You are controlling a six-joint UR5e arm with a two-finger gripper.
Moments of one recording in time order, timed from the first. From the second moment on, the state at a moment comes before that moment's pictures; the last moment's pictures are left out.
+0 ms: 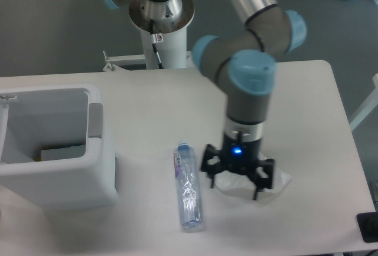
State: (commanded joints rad) arm 2.63 -2.09 -1.41 -0.83 1.23 1.12
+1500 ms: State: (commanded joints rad) arm 2.69 -2.19 -1.50 -0.84 1.19 1.74
